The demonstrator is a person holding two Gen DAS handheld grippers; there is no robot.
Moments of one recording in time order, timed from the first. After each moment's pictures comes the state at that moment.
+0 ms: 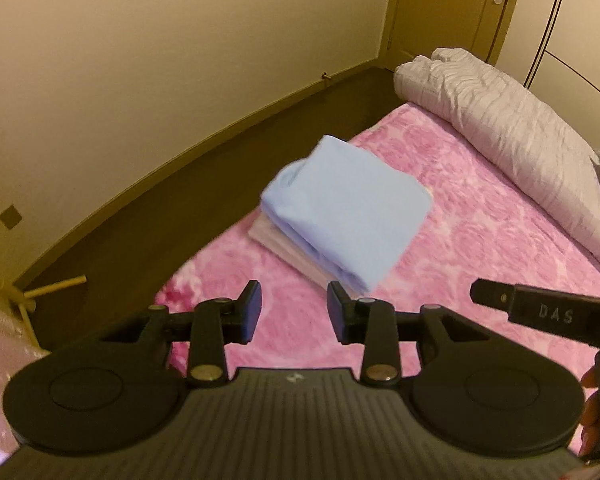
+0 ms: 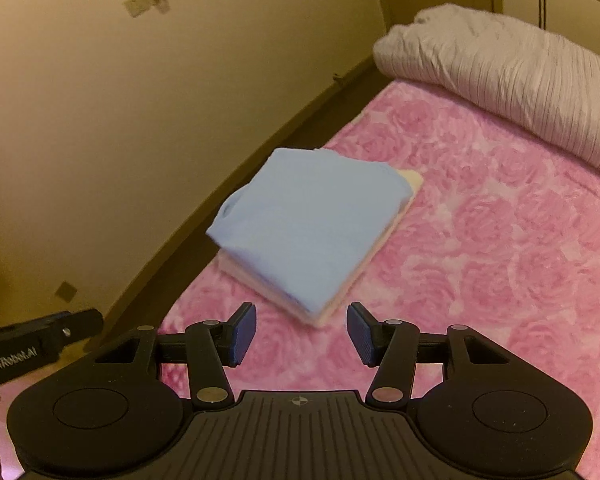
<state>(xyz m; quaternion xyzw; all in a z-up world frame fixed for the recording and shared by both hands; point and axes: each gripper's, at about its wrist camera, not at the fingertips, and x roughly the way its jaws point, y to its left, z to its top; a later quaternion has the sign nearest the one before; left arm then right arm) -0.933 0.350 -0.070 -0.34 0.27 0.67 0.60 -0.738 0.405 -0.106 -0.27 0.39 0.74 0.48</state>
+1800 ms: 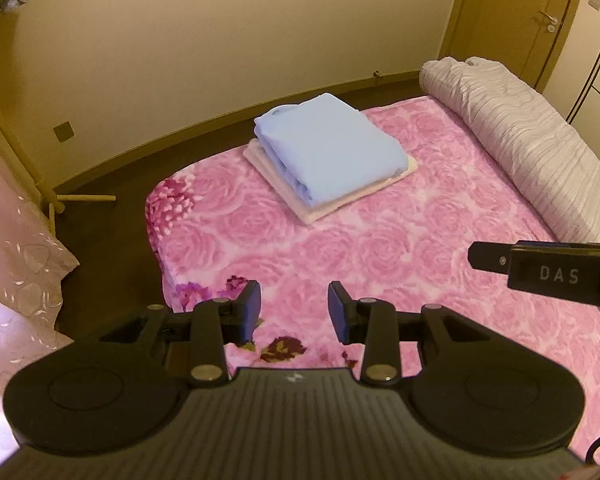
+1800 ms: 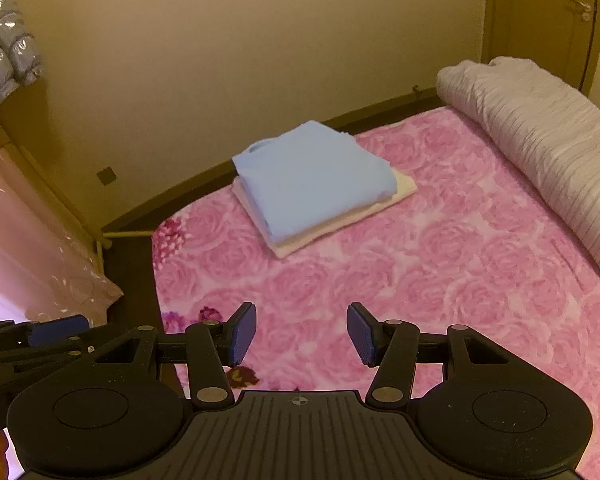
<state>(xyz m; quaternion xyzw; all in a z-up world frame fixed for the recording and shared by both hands) -0.773 0.243 -0.075 -0.40 0.23 0.74 0.50 -0.603 0.350 -0.075 -0.36 0.28 0.81 0.36</state>
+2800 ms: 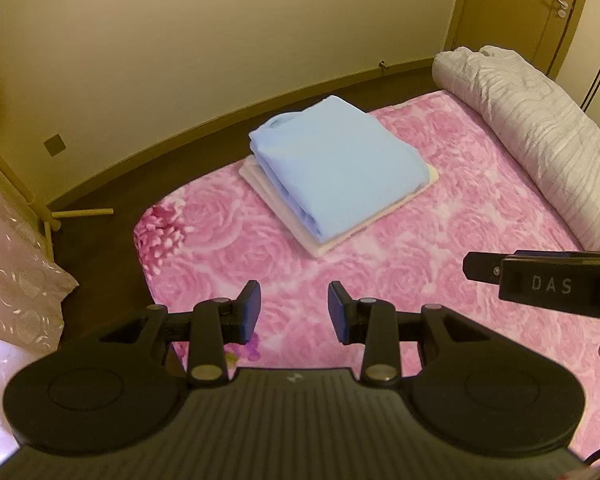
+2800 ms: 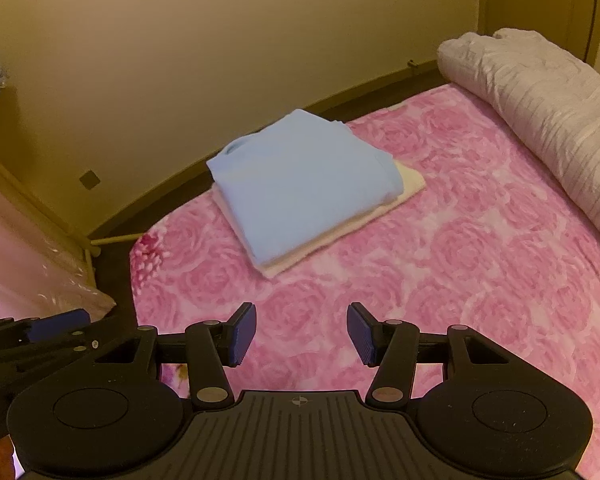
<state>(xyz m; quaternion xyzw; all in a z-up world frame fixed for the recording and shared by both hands) -0.808 0.336 -0.100 -0.39 0.26 0.74 0.49 -0.652 0.439 -0.108 -0.37 0.32 0.79 0.37</state>
